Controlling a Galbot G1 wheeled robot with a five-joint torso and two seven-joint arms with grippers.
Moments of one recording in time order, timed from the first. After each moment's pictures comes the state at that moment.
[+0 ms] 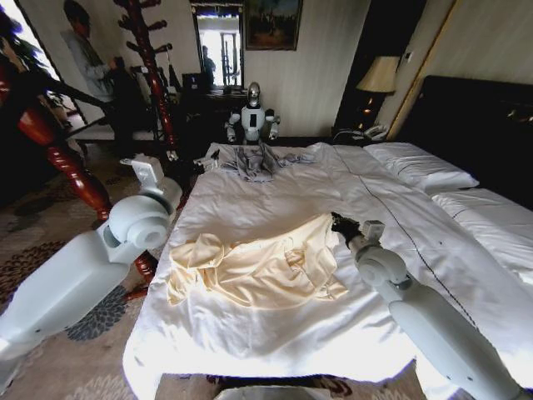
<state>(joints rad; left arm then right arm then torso) 0.14 -0.65 0.12 -2.14 -1.19 0.49 -0.74 -0.97 0.77 0.30 2.01 0.90 -0.39 0.50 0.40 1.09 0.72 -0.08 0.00</state>
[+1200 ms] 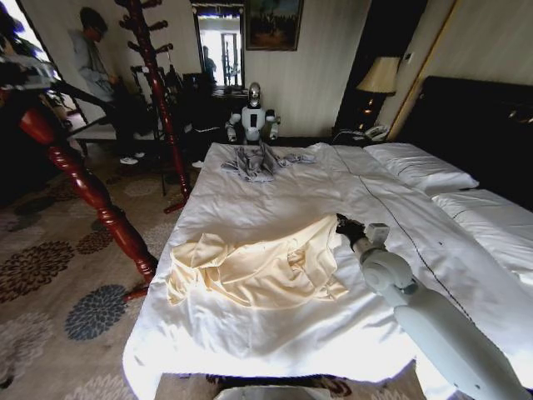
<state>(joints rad) 0.48 -0.13 -0.76 -2.12 -1.86 0.74 -1.00 -1.01 0.77 0.32 2.04 0.90 -0.39 0.52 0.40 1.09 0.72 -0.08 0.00</state>
